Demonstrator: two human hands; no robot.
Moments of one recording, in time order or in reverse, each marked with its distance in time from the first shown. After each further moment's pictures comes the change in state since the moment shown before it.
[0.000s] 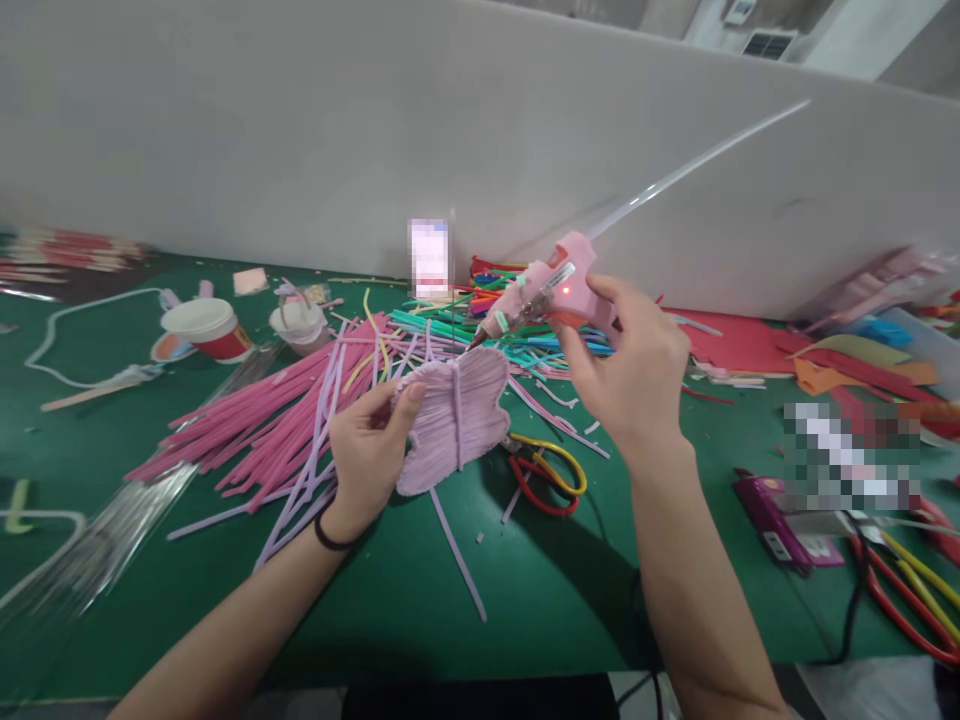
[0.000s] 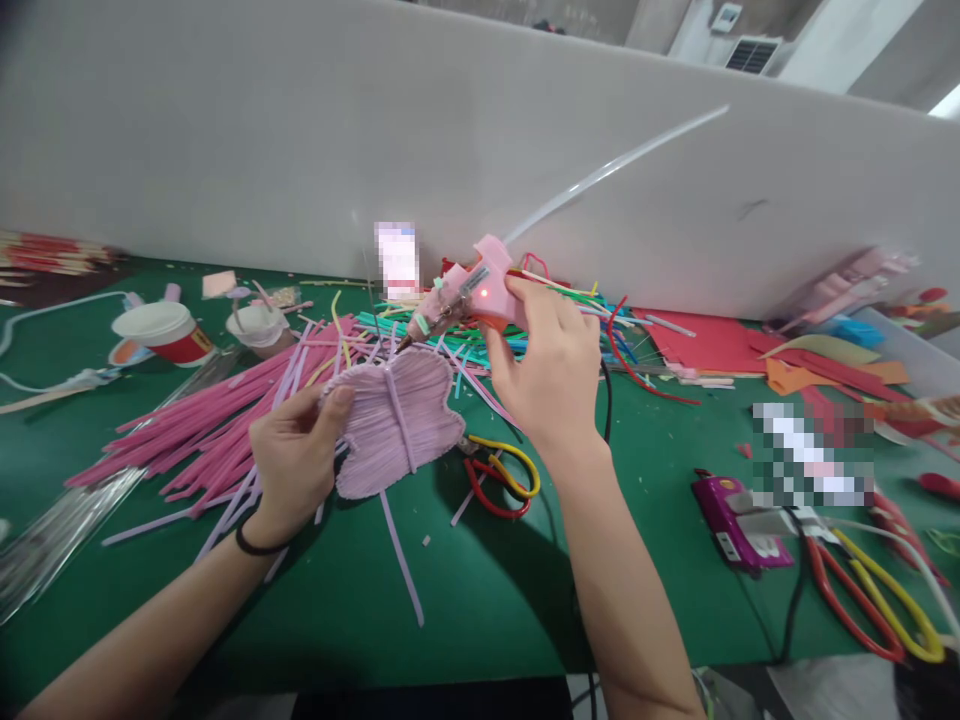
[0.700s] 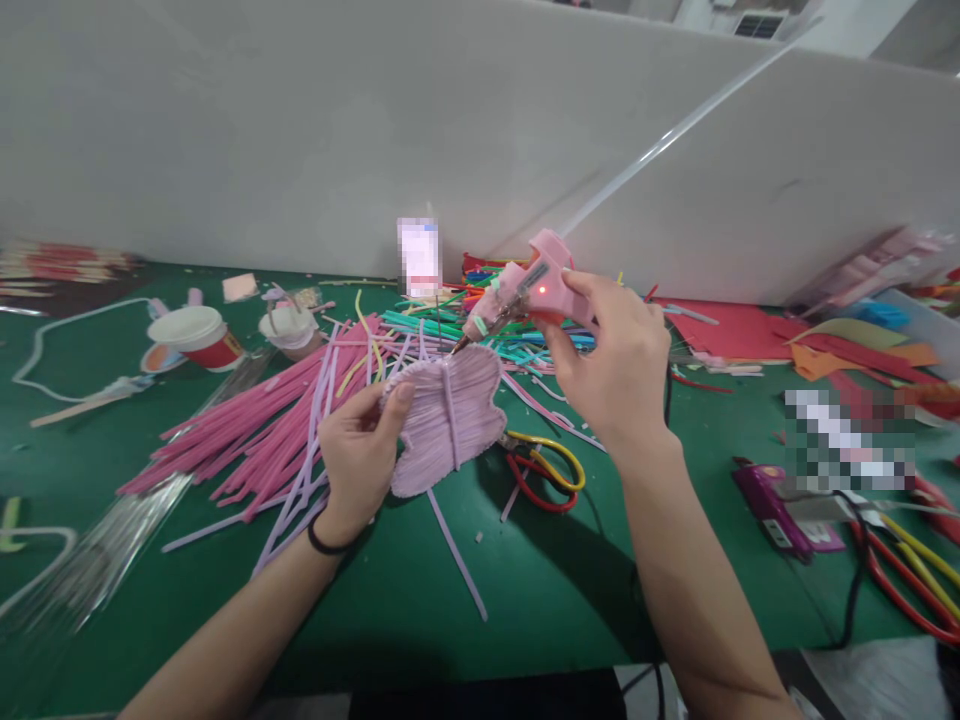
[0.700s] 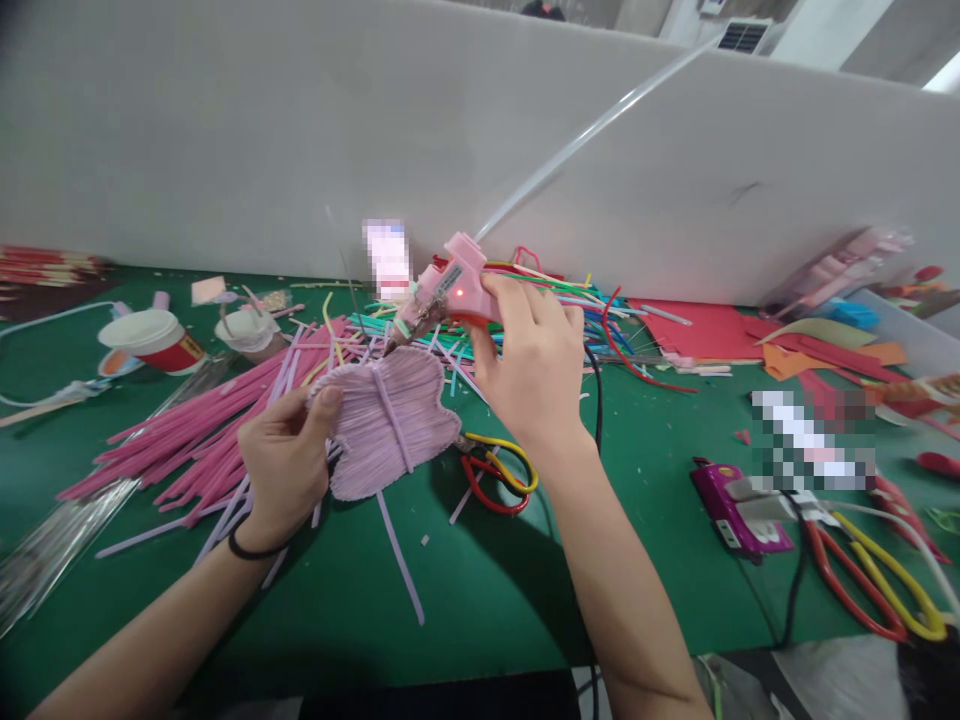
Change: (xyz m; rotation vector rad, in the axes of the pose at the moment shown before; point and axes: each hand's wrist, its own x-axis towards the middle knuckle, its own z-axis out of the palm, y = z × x) left_hand 0.001 0.002 -0.001 0.002 -0.022 -0.021; right_hand -0.001 -0.005 0.005 -0.056 -0.005 -0.009
